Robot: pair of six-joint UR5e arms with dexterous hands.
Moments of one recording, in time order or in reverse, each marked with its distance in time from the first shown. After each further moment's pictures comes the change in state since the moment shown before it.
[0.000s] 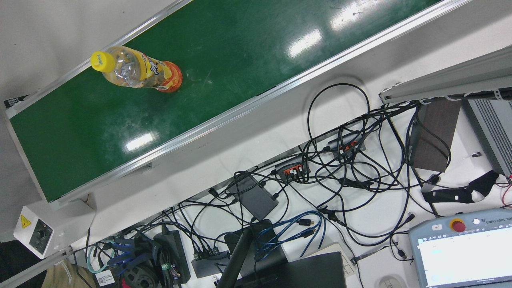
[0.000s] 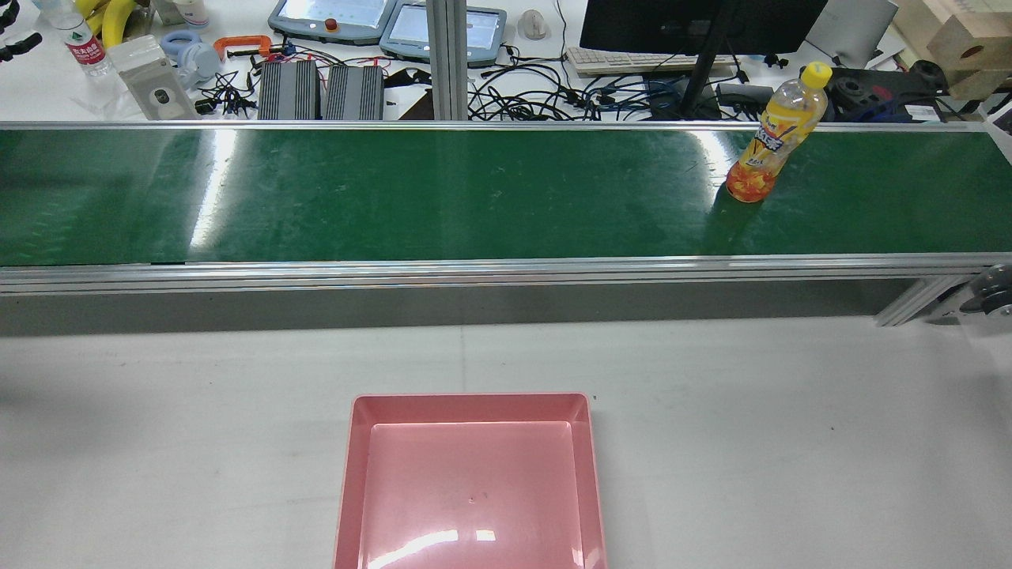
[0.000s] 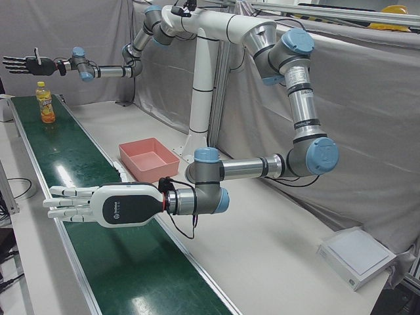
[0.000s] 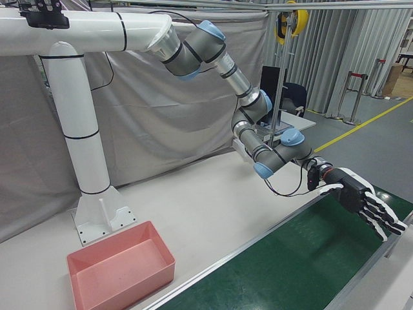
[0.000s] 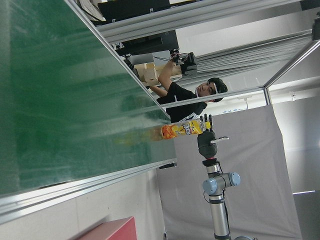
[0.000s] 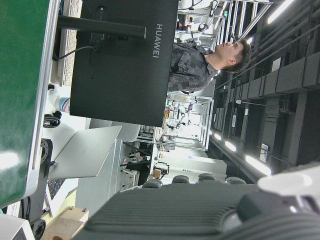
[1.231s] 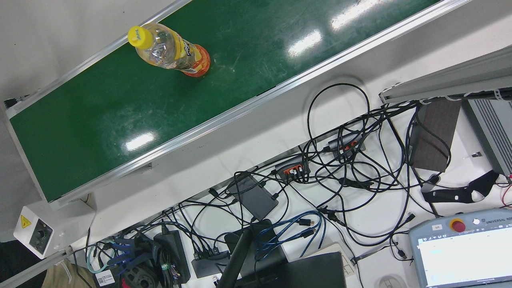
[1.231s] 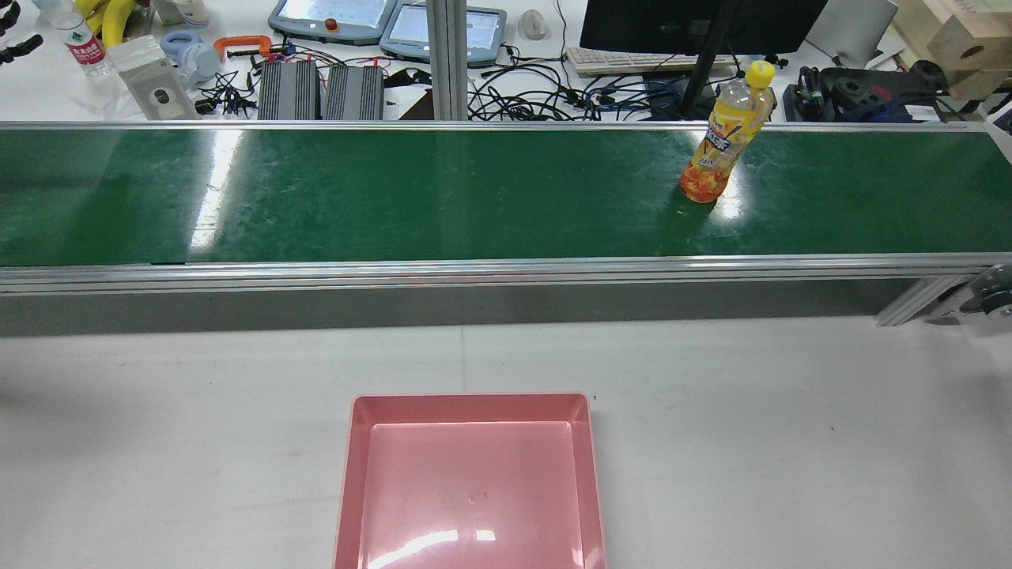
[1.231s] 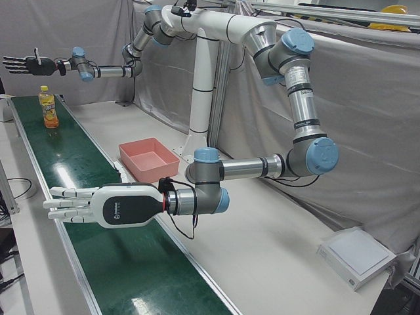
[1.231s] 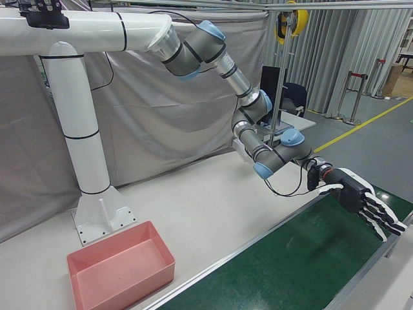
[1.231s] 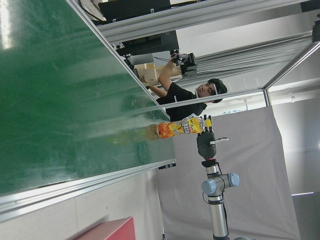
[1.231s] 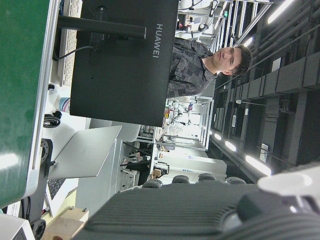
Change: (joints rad) left arm 0.002 0.000 0.000 0.006 0.000 -0.006; right arm 0.000 0.000 0.000 0.000 0.000 0.000
